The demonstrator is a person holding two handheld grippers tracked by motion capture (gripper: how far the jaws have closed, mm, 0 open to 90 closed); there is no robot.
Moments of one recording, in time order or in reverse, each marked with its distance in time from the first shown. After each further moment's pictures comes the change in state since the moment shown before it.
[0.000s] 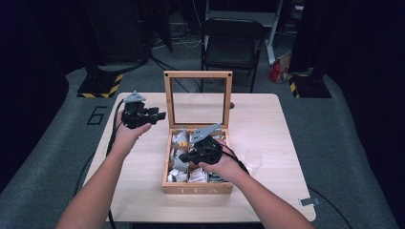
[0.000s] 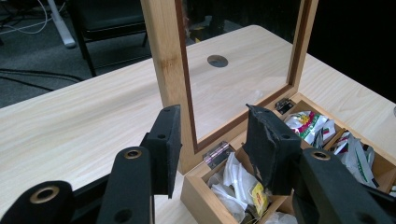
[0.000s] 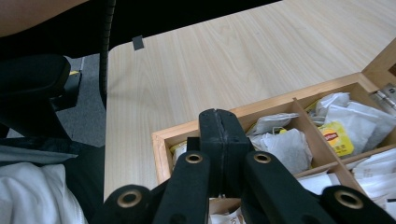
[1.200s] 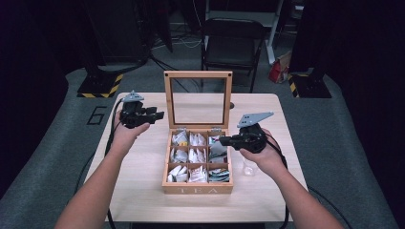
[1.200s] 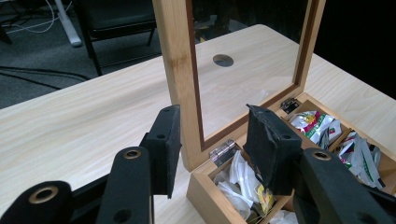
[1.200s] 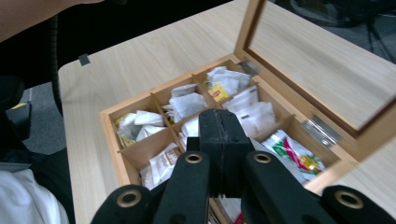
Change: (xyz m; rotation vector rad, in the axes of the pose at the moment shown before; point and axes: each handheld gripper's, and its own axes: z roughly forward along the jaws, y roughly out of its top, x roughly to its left) left arm 0.003 0.000 -0.004 0.003 0.019 -0.010; right arm -0.030 -0.032 -0.114 -0.078 -0.218 0.134
